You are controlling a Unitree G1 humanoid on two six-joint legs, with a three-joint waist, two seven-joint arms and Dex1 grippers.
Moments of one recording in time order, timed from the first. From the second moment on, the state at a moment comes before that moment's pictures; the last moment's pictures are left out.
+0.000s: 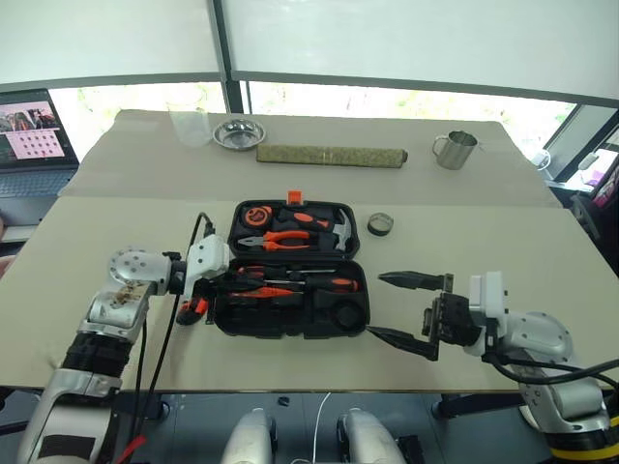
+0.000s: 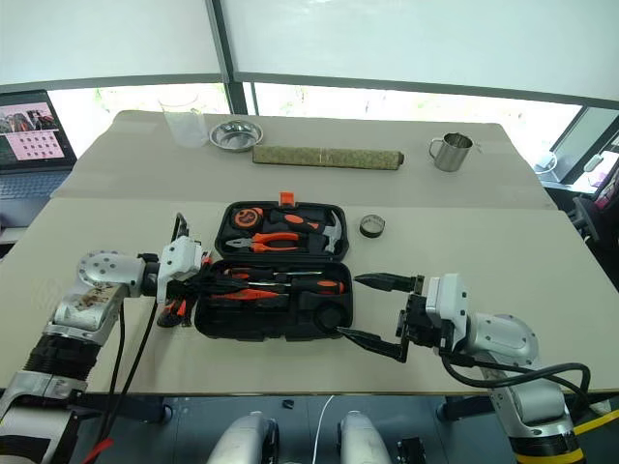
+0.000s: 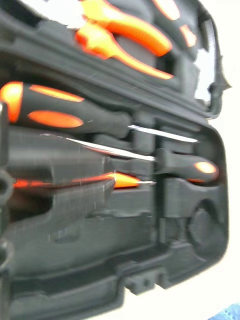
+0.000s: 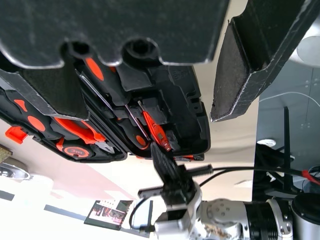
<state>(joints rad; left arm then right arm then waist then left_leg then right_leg) -0.47 0.68 -0.11 0.28 -0.23 -0.03 -1.36 -0.02 -0.63 -0.05 -0.35 0.56 0.07 1.08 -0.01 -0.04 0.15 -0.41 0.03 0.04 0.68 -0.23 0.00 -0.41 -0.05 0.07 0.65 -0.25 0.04</state>
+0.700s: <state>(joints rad) -0.40 0.66 -0.10 0.25 -0.22 0.00 -1.28 -0.01 -0.61 -0.05 -0.35 0.55 0.07 1.07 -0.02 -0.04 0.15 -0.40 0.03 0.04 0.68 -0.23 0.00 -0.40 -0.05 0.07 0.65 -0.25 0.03</state>
